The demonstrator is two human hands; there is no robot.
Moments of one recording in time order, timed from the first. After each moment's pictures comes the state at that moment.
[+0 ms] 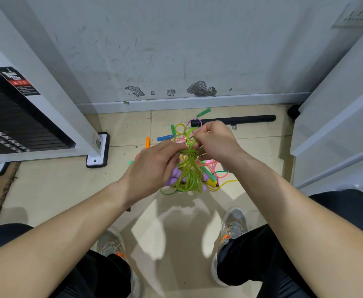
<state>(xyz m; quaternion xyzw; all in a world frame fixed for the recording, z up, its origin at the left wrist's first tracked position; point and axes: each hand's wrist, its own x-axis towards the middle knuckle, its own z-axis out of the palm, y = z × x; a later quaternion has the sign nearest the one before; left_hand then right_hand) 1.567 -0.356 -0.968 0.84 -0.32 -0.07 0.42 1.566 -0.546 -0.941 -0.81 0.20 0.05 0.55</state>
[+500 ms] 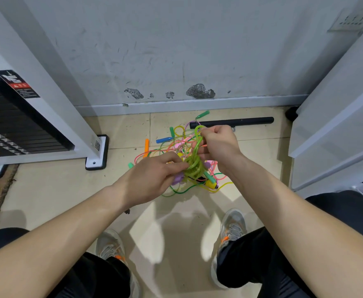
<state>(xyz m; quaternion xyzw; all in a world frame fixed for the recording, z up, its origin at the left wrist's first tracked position) 1.572 -0.342 -0.974 0.85 -0.48 -0.01 0.22 1.565 -0.546 -0.949 -0.72 0.28 -0.01 0.64</state>
